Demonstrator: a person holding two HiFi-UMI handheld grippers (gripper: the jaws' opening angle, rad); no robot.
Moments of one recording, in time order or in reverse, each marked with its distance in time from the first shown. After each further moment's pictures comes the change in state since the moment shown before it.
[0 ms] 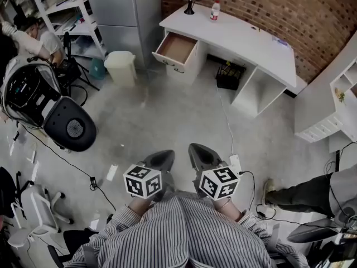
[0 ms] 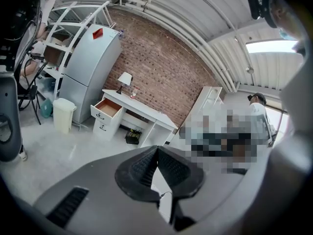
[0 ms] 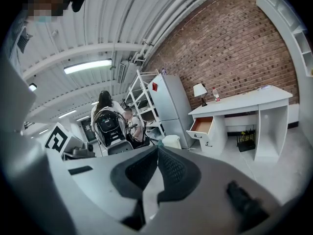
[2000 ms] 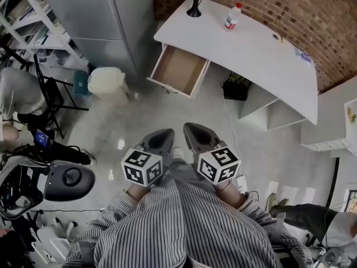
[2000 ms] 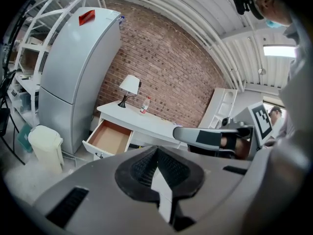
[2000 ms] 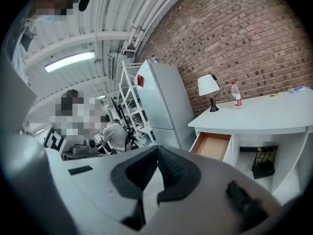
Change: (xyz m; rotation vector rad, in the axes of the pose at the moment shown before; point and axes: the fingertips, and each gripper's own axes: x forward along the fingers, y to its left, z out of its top) left arm 0.276 0.298 0.336 0.083 0.006 -0.031; right arm 0.435 -0.188 0.228 -0.015 0.040 0.004
